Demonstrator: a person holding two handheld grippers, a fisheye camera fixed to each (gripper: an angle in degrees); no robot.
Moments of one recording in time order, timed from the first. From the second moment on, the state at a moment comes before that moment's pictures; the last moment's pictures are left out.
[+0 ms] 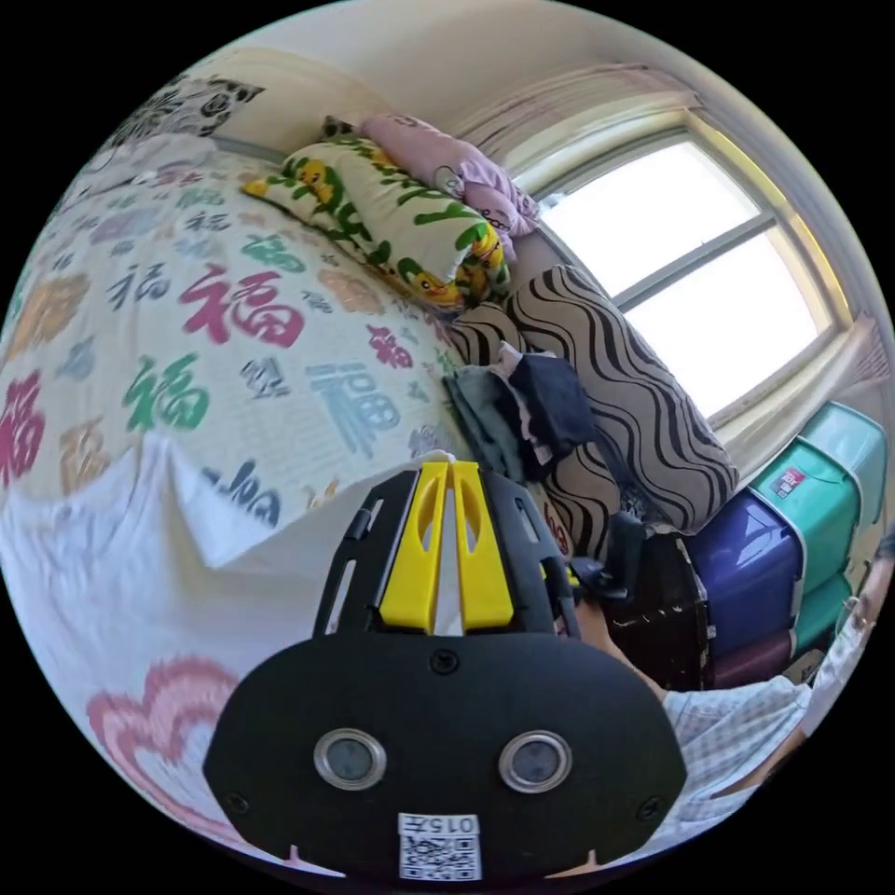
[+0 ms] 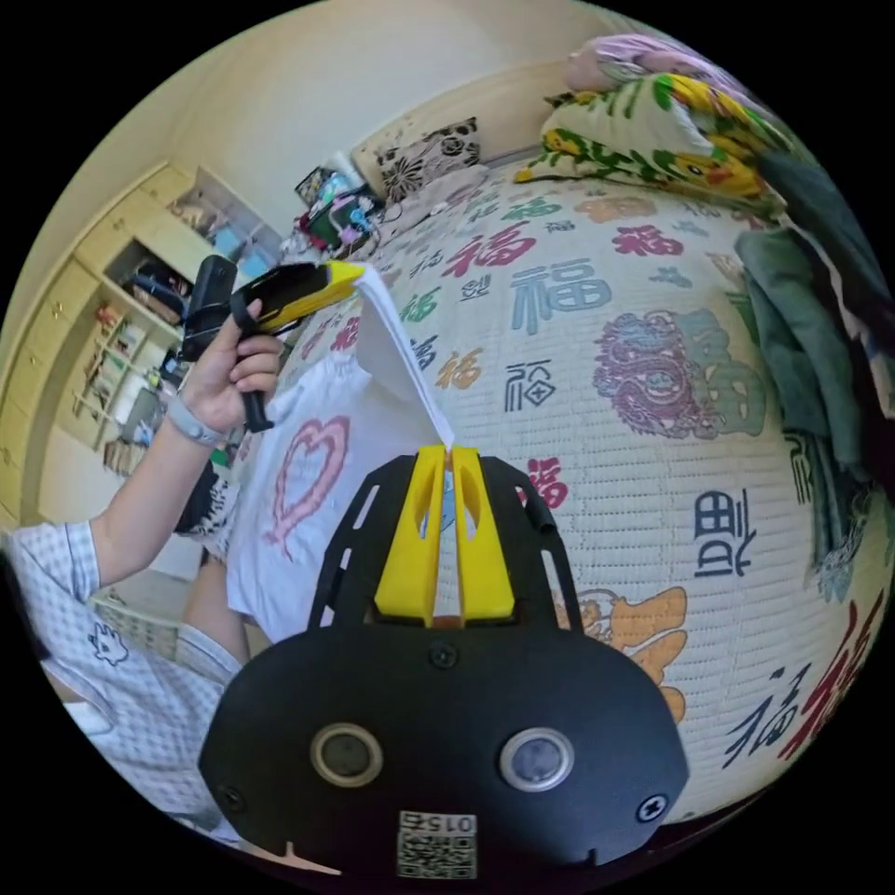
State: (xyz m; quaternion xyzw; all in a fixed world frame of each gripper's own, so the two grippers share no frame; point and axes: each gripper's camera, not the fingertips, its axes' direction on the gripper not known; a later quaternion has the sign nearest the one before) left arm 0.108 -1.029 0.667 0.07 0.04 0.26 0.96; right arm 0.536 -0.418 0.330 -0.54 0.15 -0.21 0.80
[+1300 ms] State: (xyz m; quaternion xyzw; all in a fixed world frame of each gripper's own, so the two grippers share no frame) left arm -0.197 -0.798 0.396 0.22 -0.13 0.13 0.96; right arm 0.339 0.020 0.620 -0.69 -0.13 -0.26 0.67
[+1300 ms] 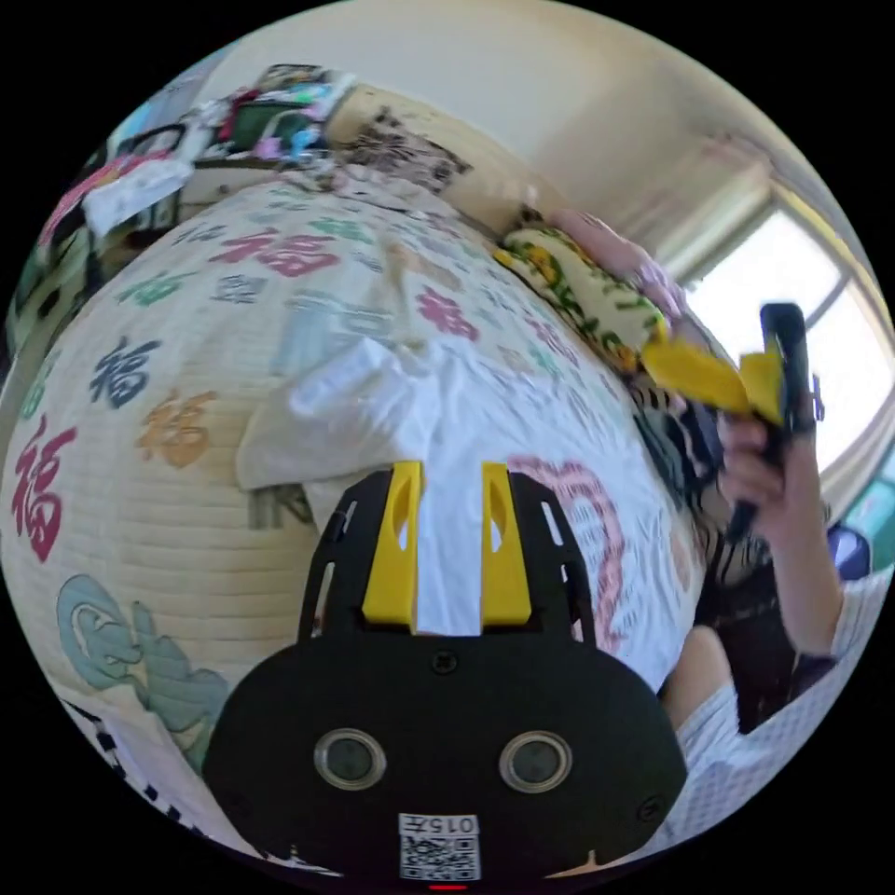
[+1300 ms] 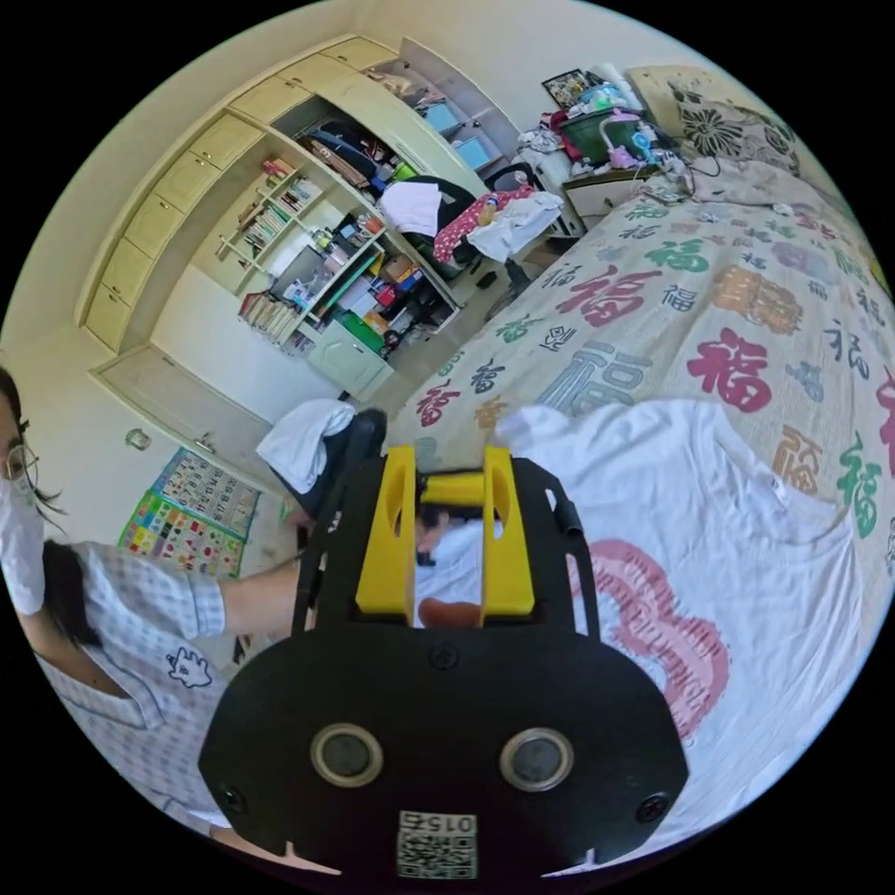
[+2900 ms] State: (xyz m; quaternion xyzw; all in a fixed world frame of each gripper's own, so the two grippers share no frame) left arm -0.131 -0.606 0.162 0.37 -0.14 0.10 0.91; right arm 0.333 0.193 0.656 -0.65 -0.05 -0.49 0.58
